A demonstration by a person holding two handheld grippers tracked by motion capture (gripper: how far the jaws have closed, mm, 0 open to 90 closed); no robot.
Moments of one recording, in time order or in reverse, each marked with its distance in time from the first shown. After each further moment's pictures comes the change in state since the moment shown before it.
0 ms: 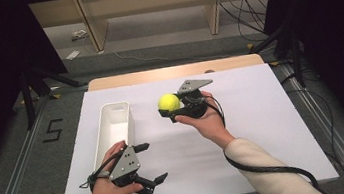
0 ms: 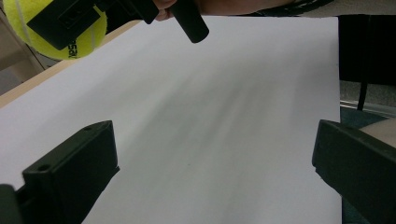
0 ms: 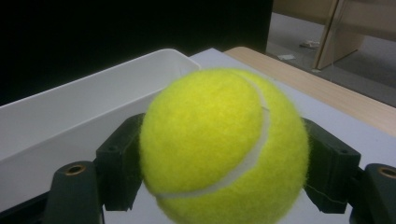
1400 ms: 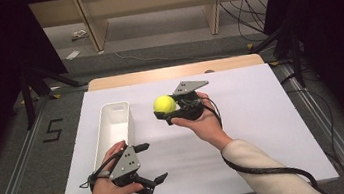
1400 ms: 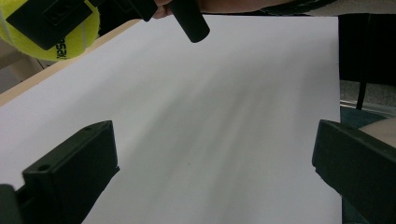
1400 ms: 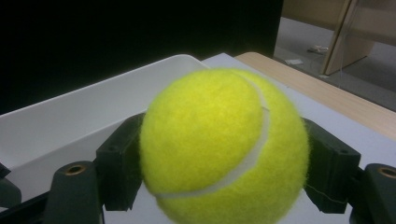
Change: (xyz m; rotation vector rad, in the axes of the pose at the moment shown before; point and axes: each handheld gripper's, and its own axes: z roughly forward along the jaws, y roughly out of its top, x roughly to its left) left arm 0.000 0.000 0.000 0.003 -0.002 0.000; right arm 0.013 0.006 0.003 -0.008 0.025 -0.020
